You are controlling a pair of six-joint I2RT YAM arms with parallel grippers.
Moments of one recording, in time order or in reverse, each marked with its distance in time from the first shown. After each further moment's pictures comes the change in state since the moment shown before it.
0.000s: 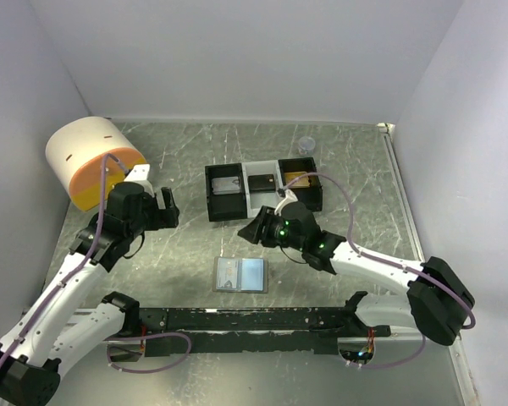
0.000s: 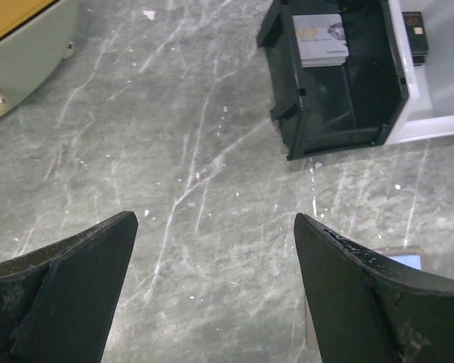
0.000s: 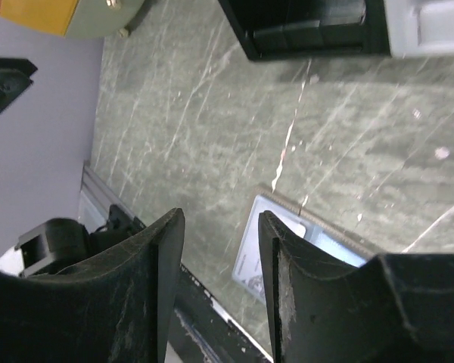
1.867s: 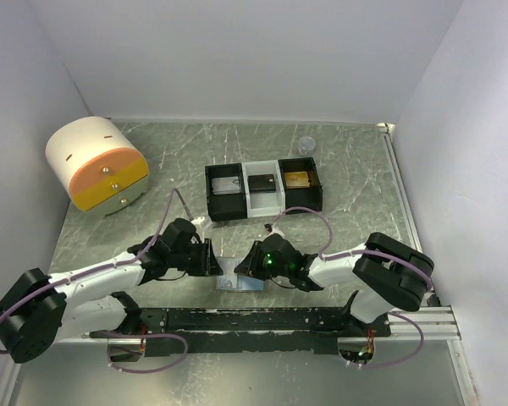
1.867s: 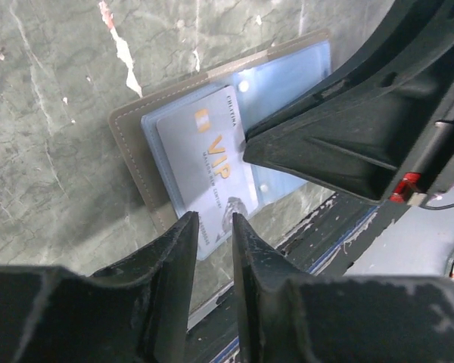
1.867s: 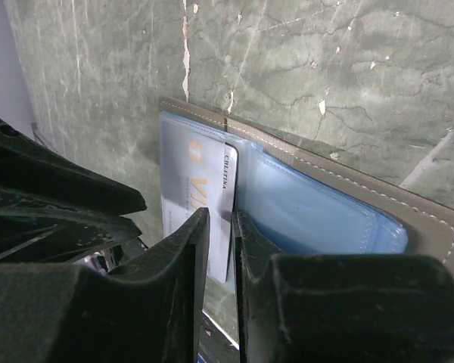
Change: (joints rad) left arm -0.357 0.278 -0.391 0.470 0.478 -0.362; right arm 0.193 0.316 -0.204 0.331 0.045 0.267
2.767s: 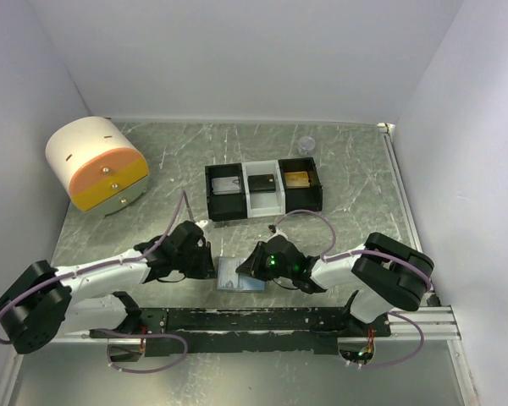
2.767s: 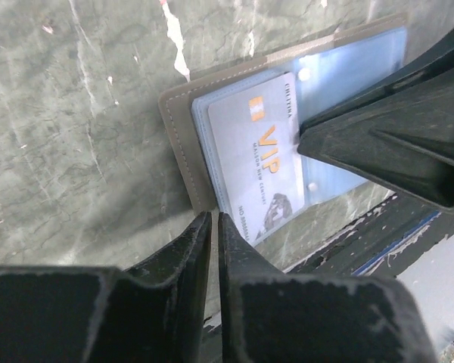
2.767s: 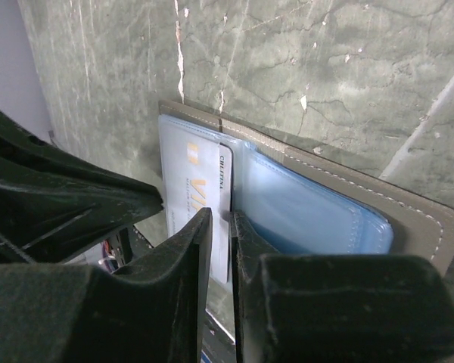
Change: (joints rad) left arm -0.052 0.089 0.035 -0.085 -0.107 0.024; right arm -0.013 0.003 -0.045 0.074 -0.008 0.047
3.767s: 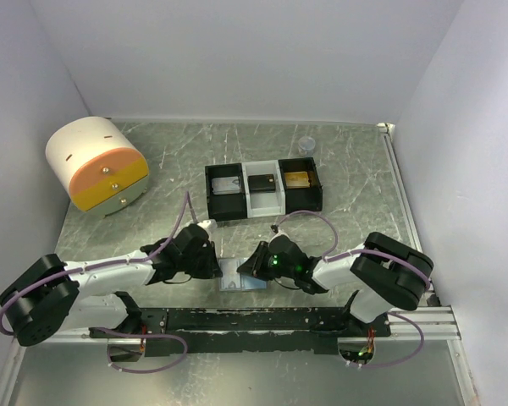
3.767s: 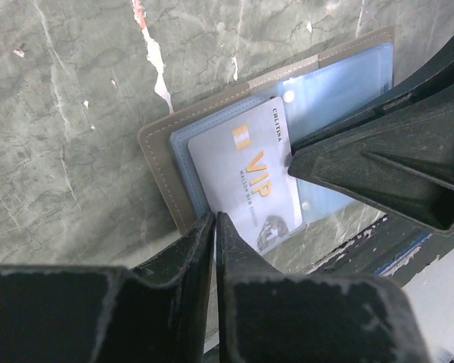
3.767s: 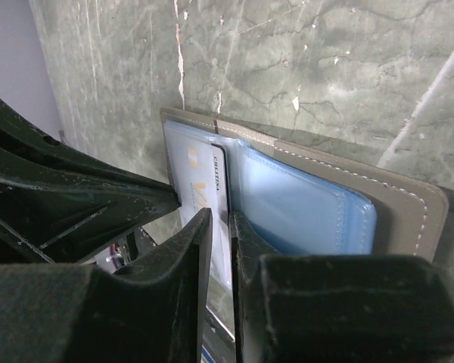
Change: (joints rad) left arm -0.058 0.031 -0.011 0.100 -0.085 -0.075; right arm -0.019 0.006 -0.022 0.047 -0.025 0.007
